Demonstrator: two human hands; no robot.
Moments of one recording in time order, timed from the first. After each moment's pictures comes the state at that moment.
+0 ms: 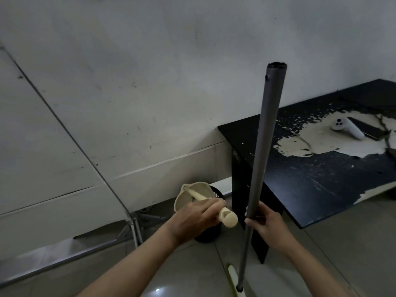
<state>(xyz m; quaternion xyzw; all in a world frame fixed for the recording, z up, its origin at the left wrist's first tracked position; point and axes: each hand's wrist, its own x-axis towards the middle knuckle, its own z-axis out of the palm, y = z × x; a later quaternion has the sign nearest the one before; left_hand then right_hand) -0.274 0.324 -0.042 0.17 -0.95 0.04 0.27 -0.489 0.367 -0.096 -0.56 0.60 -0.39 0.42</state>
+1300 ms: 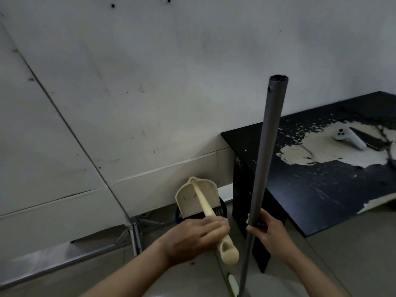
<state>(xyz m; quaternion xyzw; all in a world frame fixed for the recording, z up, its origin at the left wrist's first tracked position) -0.245 0.342 -0.038 0.11 -0.97 0.07 0.22 -0.477 0.367 -0.090 -0.56 0.61 -0.36 0.41</state>
